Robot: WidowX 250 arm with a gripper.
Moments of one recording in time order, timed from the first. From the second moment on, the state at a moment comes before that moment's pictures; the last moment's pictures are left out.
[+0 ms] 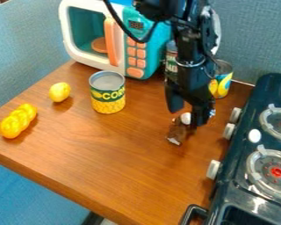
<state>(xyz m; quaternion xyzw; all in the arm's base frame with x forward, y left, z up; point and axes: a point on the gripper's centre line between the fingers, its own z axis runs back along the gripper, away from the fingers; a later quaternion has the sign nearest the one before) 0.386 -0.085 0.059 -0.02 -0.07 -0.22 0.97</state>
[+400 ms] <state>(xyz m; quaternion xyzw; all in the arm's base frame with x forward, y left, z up) 0.387 -0.080 0.034 0.00 -0.01 -0.19 0.98</state>
